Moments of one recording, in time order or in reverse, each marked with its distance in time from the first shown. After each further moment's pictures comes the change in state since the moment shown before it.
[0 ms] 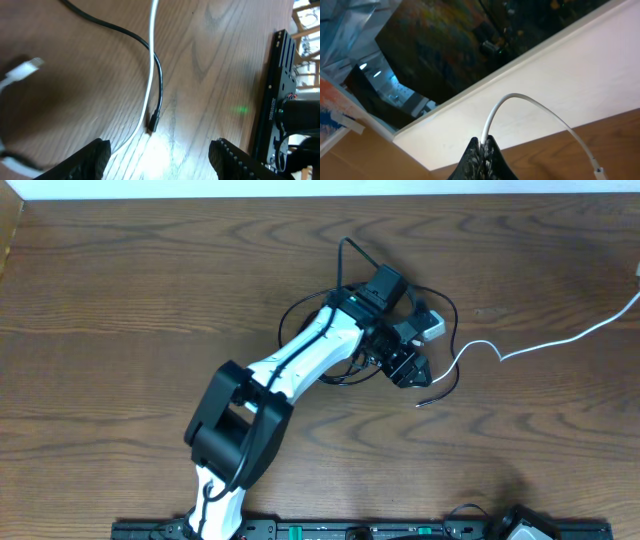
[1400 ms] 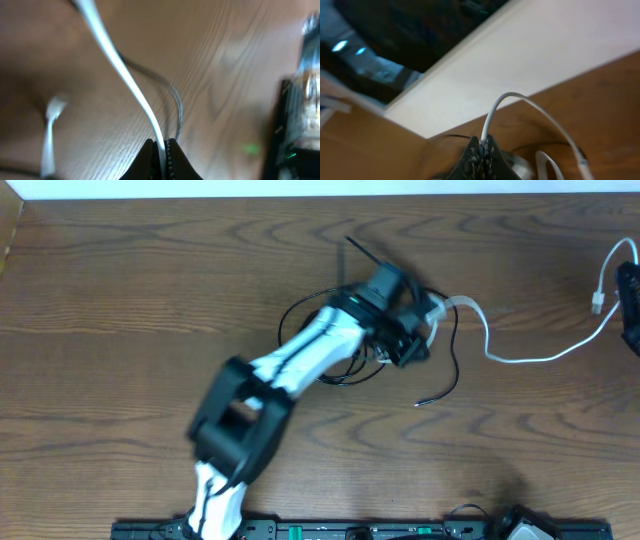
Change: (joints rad) left arm 0.029 -0.022 -0.009 0.186 -0.042 -0.189; right arm -0.002 0.050 0.000 -0.282 -0.033 -0.178
